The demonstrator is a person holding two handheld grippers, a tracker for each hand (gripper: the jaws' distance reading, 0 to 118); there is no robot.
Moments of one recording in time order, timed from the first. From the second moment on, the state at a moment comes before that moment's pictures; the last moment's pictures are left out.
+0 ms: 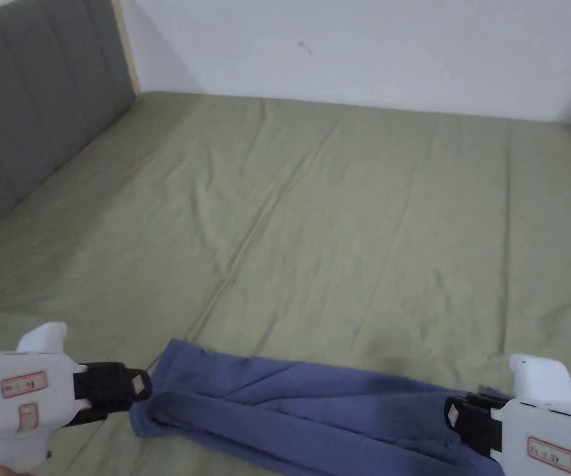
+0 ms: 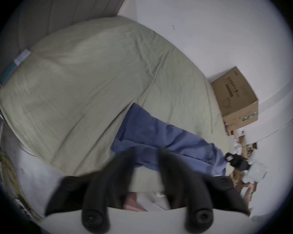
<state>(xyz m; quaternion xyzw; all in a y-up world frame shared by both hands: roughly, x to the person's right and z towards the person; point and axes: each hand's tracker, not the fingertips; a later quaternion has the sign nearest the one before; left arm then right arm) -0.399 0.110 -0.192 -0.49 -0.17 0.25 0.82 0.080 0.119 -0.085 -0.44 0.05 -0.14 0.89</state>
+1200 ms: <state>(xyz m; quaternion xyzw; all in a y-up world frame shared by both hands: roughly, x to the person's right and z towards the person) -0.213 0.161 -0.214 -0.46 -0.33 0.11 0.82 0.148 0.100 -0.038 -0.44 -0.02 -0.24 0.86</state>
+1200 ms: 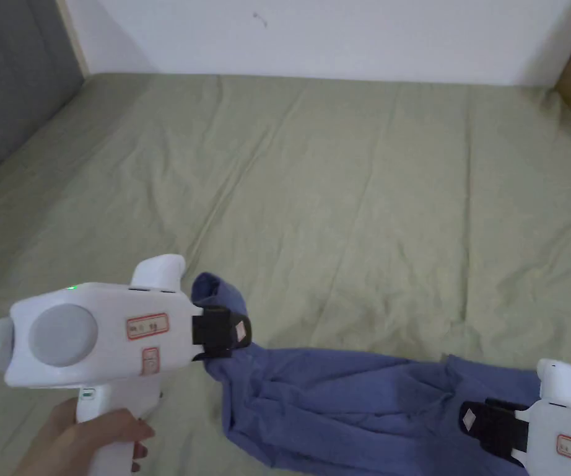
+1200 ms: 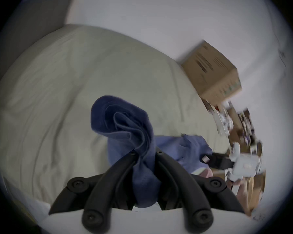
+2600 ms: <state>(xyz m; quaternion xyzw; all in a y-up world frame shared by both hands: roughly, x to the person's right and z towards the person) -0.017 0.049 -0.159 -0.60 -0.46 0.08 0.65 0.215 0.079 0.038 -0.43 -0.11 -0.30 0.84</state>
